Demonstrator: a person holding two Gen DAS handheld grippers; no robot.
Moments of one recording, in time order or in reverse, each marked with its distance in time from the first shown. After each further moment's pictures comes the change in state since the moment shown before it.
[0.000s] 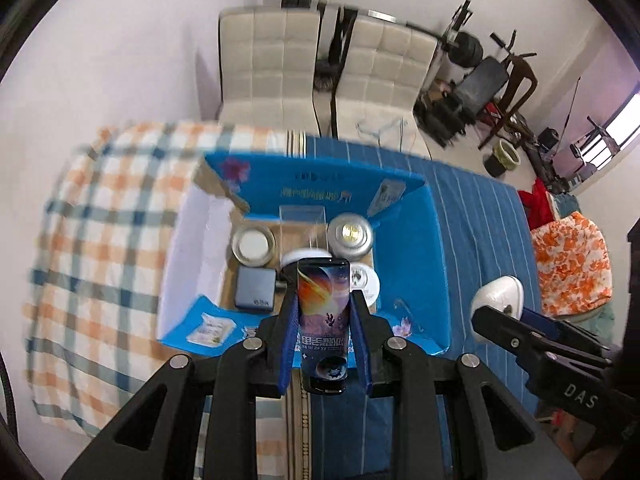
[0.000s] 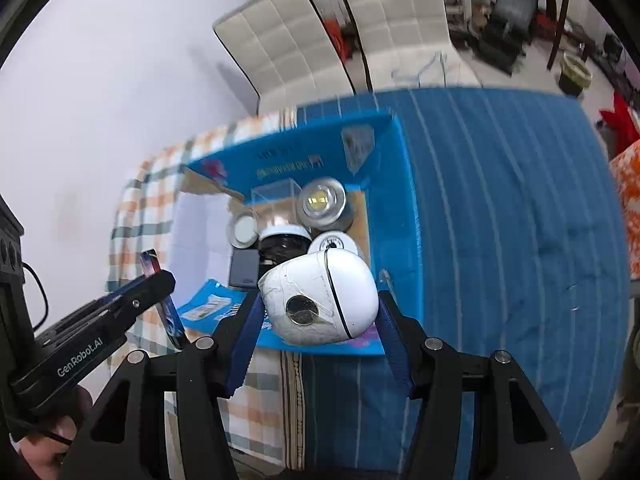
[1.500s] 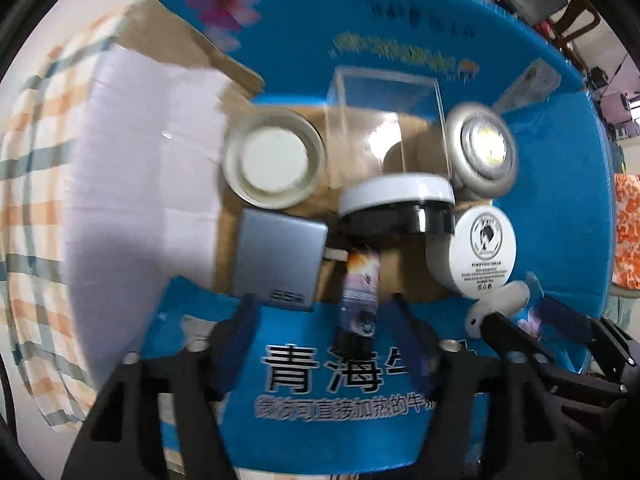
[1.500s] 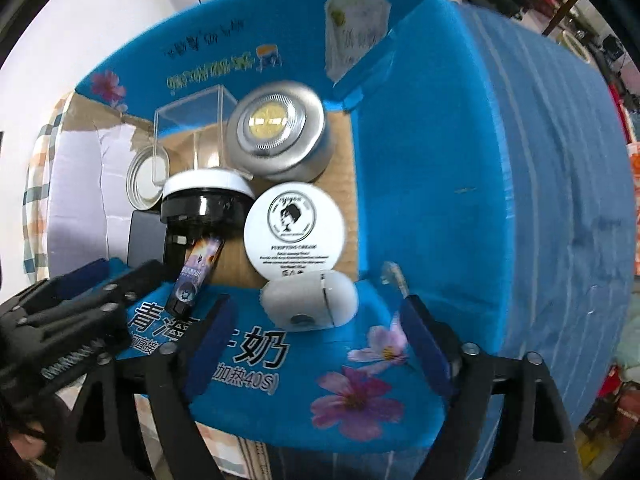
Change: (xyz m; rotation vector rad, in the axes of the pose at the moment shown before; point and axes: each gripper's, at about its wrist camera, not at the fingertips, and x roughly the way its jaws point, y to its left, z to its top) left arm 0.163 0.026 -0.001 -0.003 0.369 0.124; right arm 0.170 0.011 0.004 -0.037 0.230 -0.219
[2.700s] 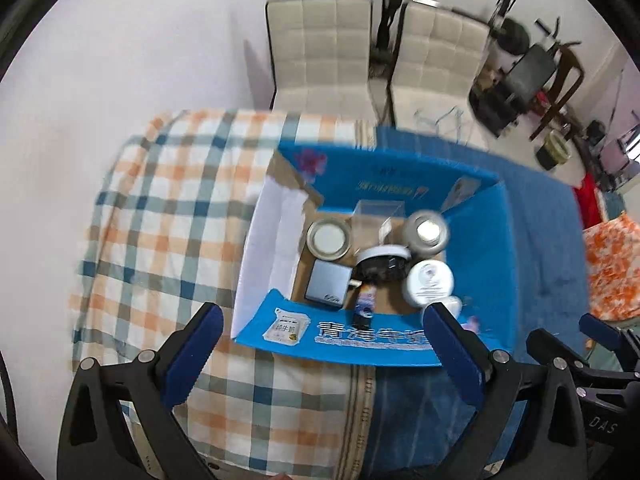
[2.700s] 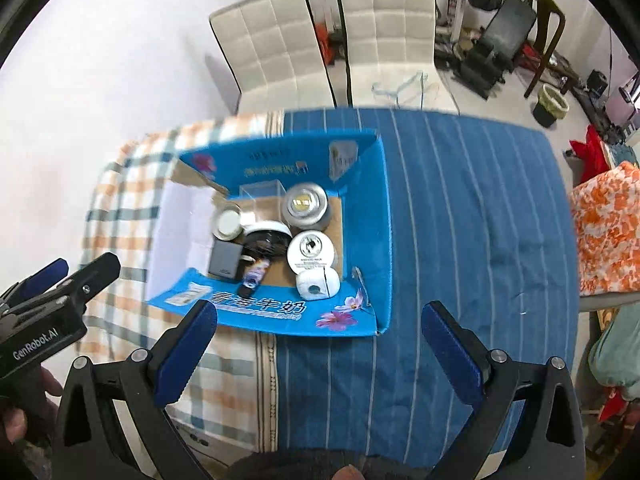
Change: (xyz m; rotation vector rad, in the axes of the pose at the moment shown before) left arm -0.191 0.022 -0.070 -0.042 -0.362 0.083; right arm -0.207 -0.017 -0.070 -0.032 -0.282 0.047
